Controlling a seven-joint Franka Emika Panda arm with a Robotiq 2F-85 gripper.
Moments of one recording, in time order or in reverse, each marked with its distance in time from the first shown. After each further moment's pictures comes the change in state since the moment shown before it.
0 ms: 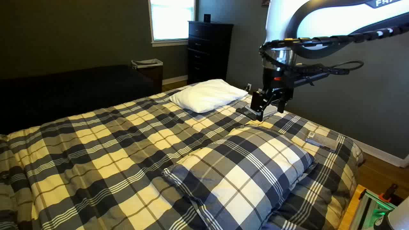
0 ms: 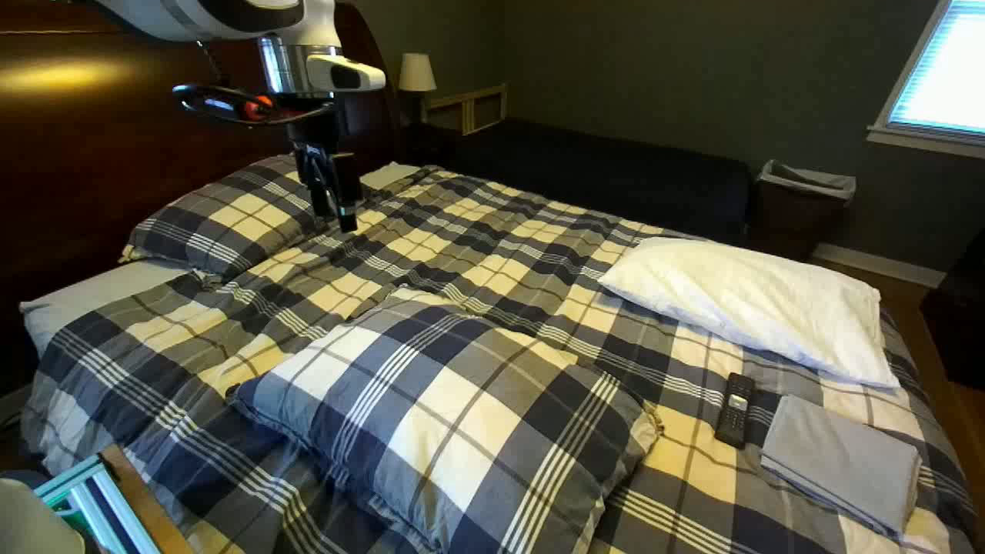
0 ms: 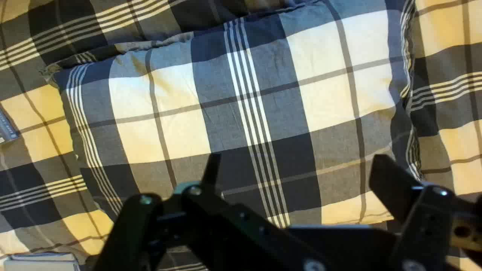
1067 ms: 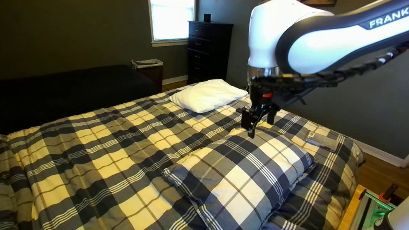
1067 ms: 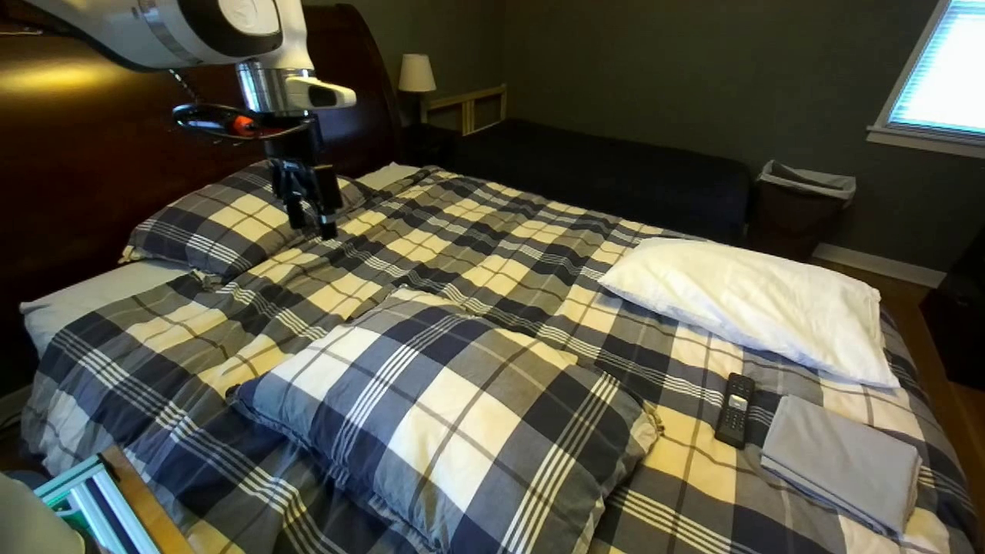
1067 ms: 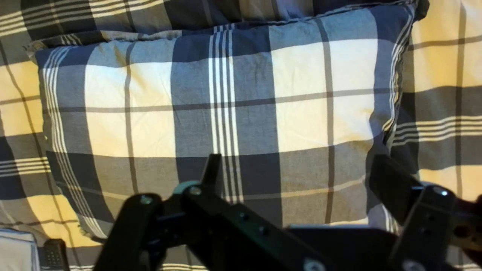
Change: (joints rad) arm 0.076 0.077 0.070 0.000 -0.035 0.032 0.006
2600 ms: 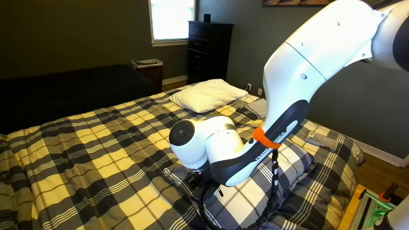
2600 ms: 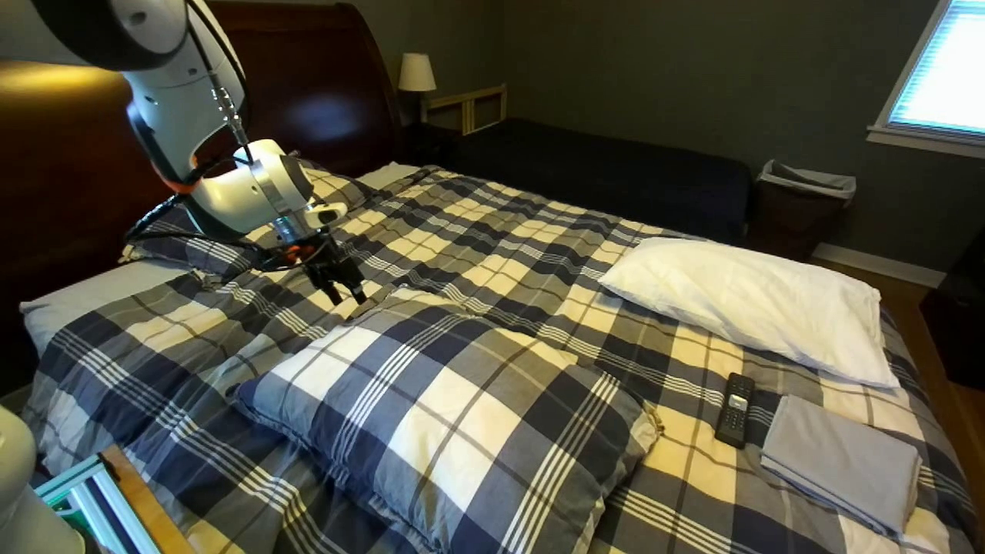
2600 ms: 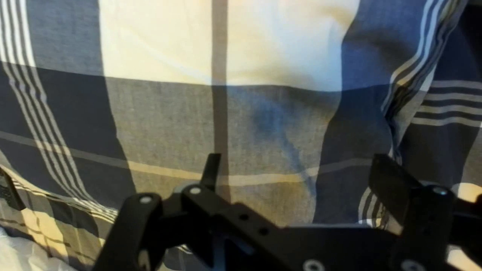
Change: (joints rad) arm 0.331 0.833 -0.105 0.355 -0.677 0.318 0.611
